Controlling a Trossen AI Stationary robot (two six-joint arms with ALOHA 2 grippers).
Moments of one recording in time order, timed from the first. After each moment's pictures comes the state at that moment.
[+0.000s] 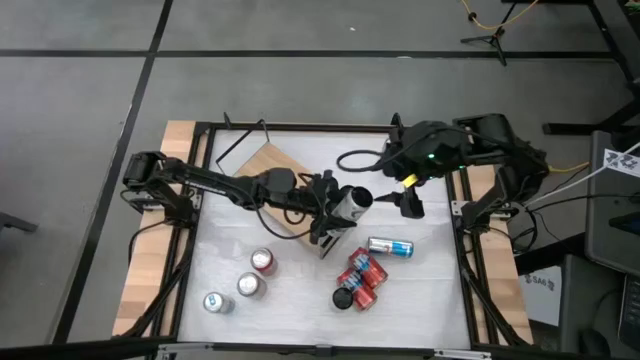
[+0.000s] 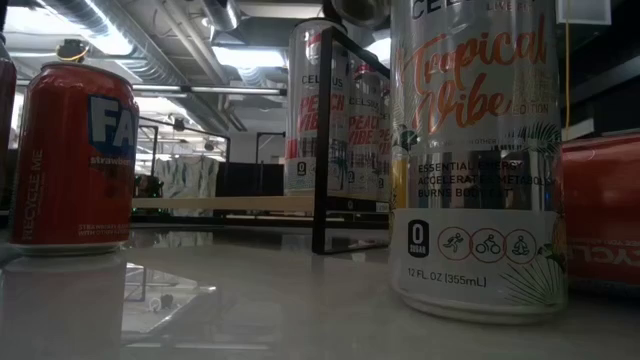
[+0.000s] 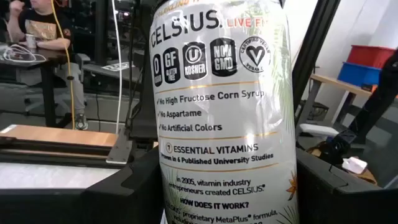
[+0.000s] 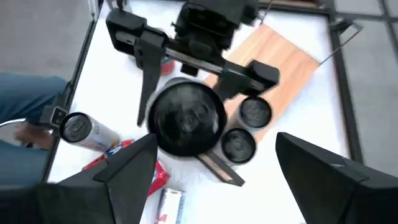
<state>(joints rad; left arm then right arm) -0.05 1.61 1.12 0.53 0.09 -0.20 0.10 1.66 2.35 -1.51 0.02 -0.03</state>
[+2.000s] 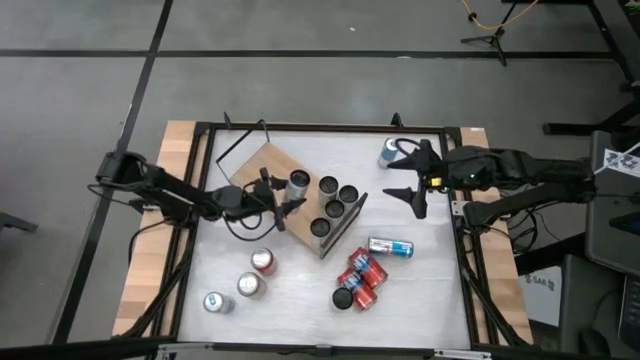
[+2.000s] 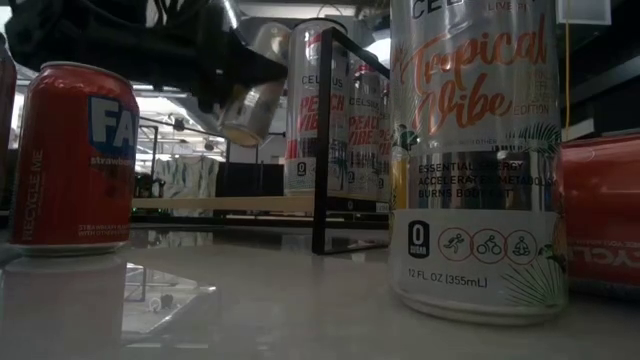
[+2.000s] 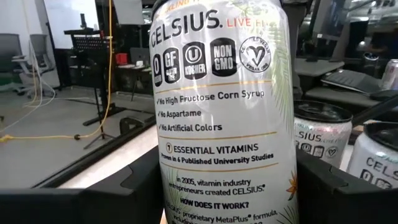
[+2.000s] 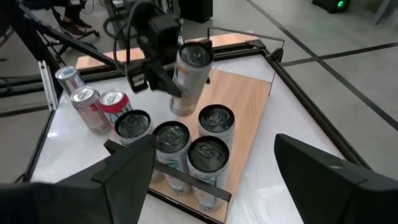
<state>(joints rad) -0.09 1.39 0.36 1.08 -0.49 -0.02 0.10 0.99 1.22 -0.67 0.23 0.20</state>
